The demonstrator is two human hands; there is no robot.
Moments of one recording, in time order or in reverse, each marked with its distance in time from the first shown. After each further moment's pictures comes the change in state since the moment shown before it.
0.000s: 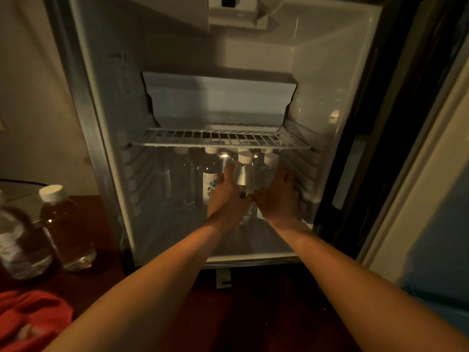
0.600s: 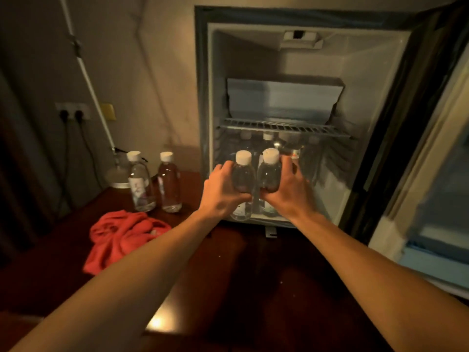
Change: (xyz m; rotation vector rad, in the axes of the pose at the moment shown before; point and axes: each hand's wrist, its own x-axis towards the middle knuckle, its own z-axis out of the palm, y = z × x) left_hand -0.120 -0.012 -0.149 0.226 0.132 0.026; right_hand -0.126 -0.080 -0.059 0.182 -0.058 -0.438
